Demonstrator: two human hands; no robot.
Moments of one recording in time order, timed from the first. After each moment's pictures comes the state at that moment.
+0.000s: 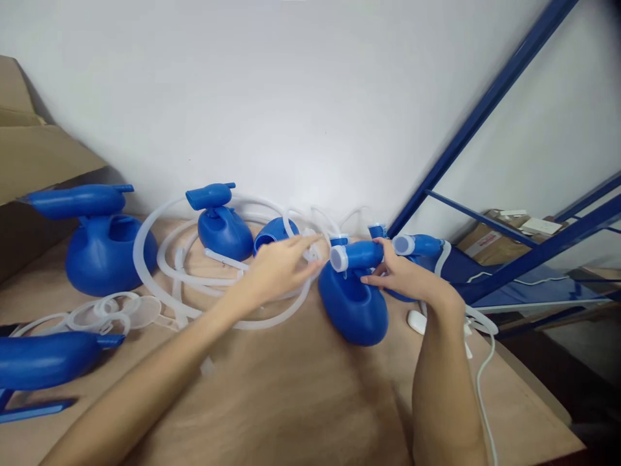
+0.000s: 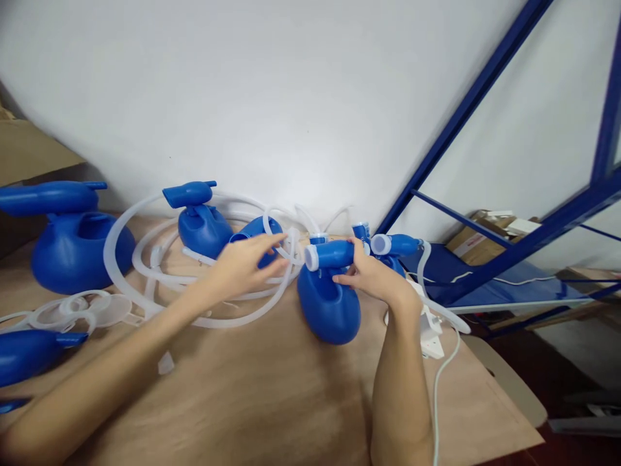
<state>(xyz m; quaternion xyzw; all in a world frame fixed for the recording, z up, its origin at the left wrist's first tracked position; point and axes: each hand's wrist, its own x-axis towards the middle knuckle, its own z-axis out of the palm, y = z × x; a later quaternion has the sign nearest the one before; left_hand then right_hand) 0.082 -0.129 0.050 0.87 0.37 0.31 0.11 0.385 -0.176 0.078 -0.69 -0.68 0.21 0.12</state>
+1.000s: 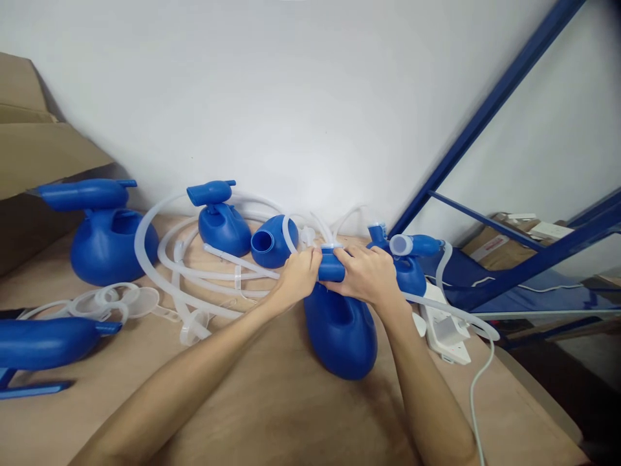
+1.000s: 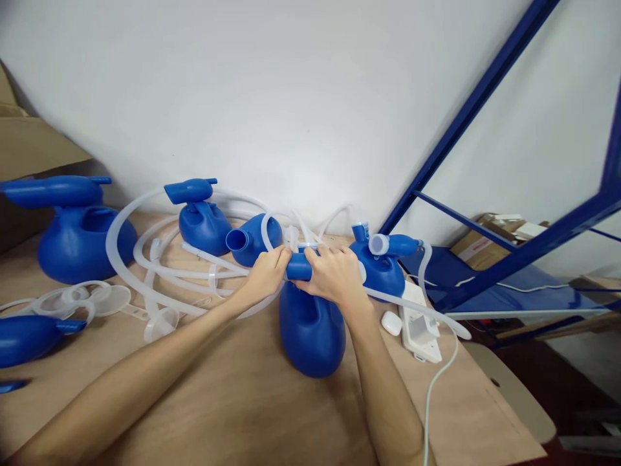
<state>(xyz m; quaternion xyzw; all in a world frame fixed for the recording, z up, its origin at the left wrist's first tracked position) 0.149 -0.121 0.004 0.81 0.42 0.31 0.25 0.321 -0.172 0.053 -0.59 -0.77 -0.23 0.04</state>
